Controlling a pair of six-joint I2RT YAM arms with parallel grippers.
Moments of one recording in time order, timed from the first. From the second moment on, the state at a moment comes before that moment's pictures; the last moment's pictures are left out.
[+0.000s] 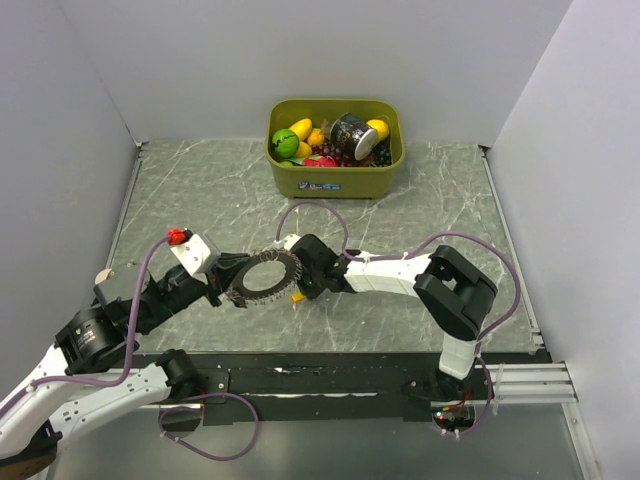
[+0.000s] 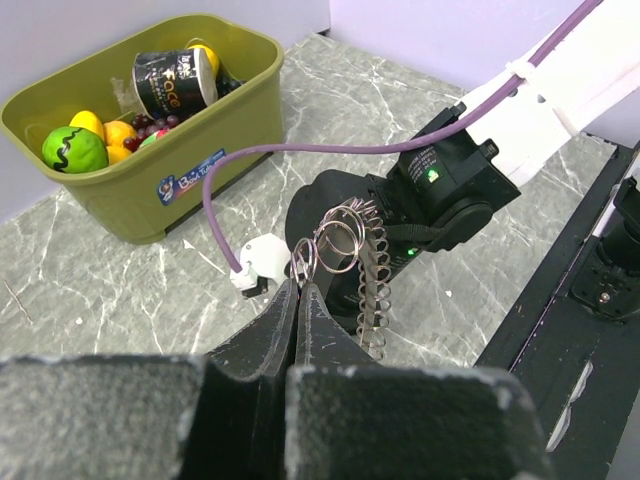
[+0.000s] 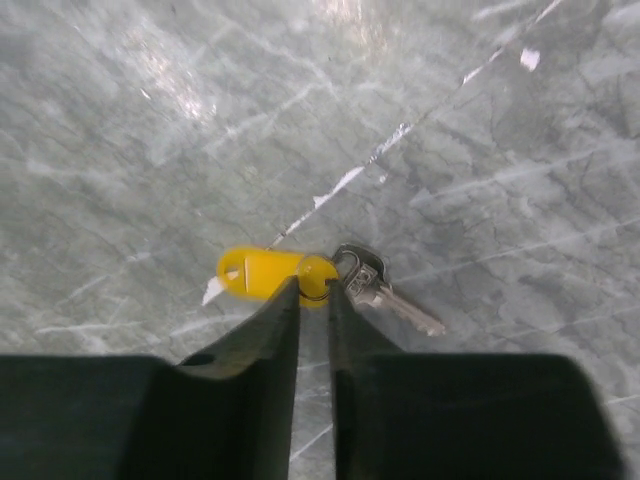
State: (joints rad) left arm -0.92 0.52 0.97 -0.49 -0.07 0.05; right arm 0.94 1.81 1.06 -0.21 -0.01 0.13
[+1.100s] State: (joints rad) left arm -0.92 0.56 0.94 -0.47 -0.05 0.05; right arm 0.85 1.64 0.89 -0.12 -0.20 0.17
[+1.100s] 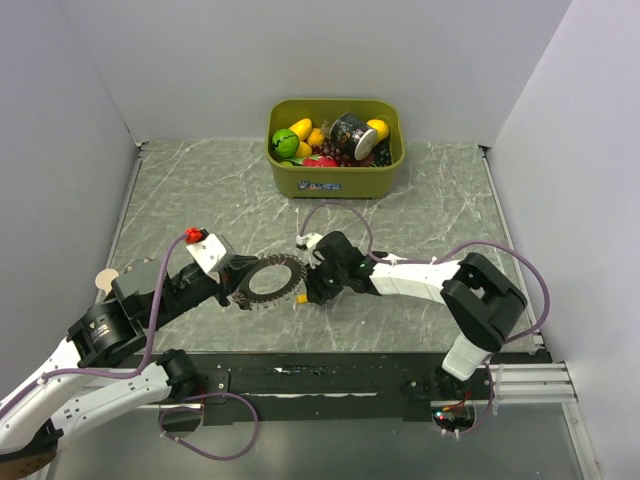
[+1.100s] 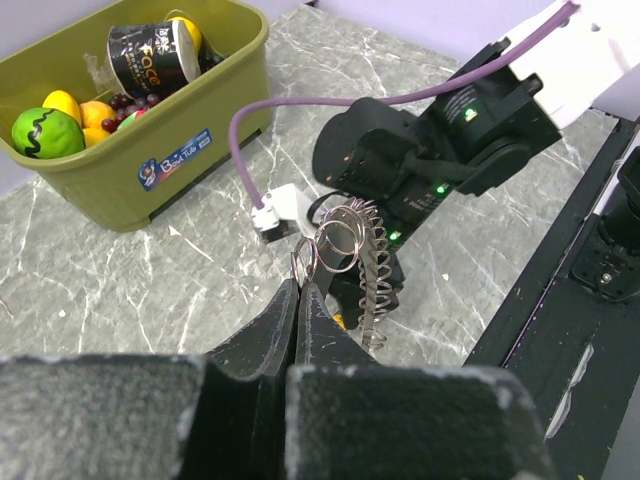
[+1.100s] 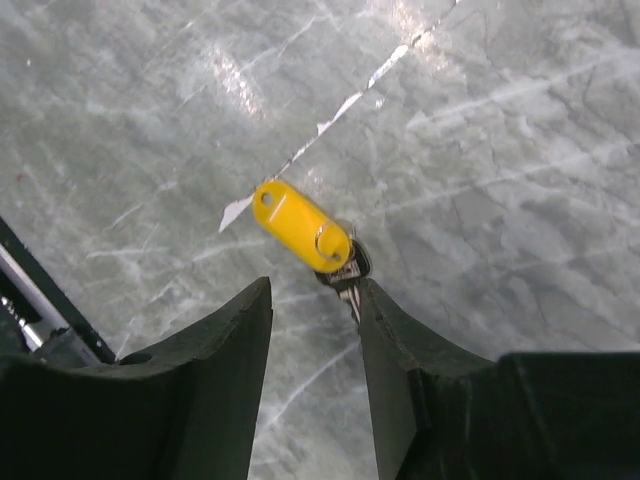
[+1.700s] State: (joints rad) left arm -0.92 0.56 0.94 -0.47 -0.04 0.05; right arm 0.90 1.74 0.98 -0.17 -0.10 0.18
